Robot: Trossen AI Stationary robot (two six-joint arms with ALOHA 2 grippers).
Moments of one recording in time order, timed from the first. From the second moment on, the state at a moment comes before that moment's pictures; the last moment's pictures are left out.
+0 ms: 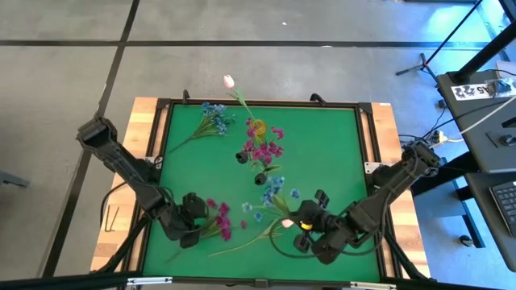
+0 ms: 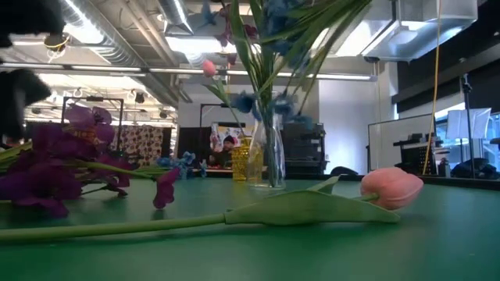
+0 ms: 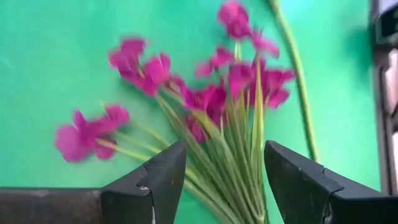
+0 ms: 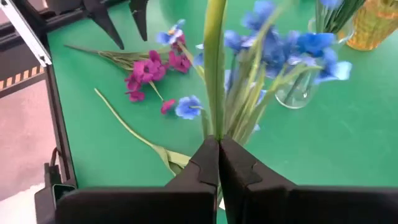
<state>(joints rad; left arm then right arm) -0.80 1.34 0.62 -0.27 -0.43 -1.00 0.72 1.67 1.50 -0.89 0.70 1.06</state>
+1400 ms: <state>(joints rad) -0.80 1.07 0.62 0.26 -0.66 -0.56 0.74 1.67 1.82 -0.62 0.68 0.48</state>
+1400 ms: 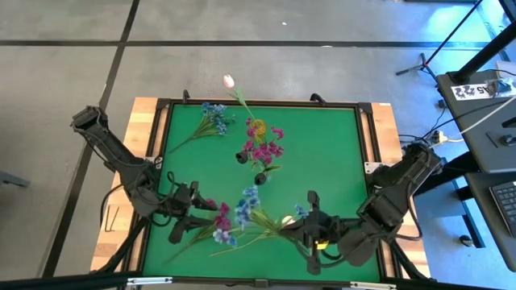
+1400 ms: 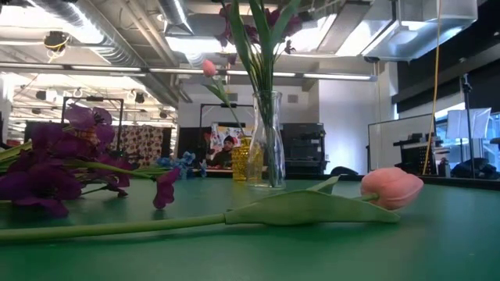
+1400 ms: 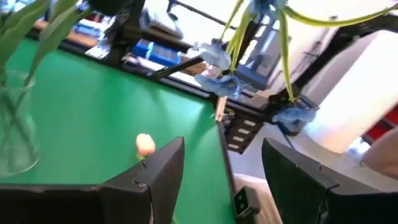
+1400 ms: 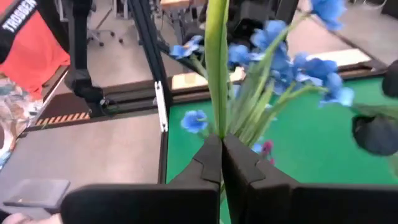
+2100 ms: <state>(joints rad) -0.80 0.97 0.62 0.51 -0.63 -0.31 0.56 1.67 1.89 -0.38 0.66 0.14</state>
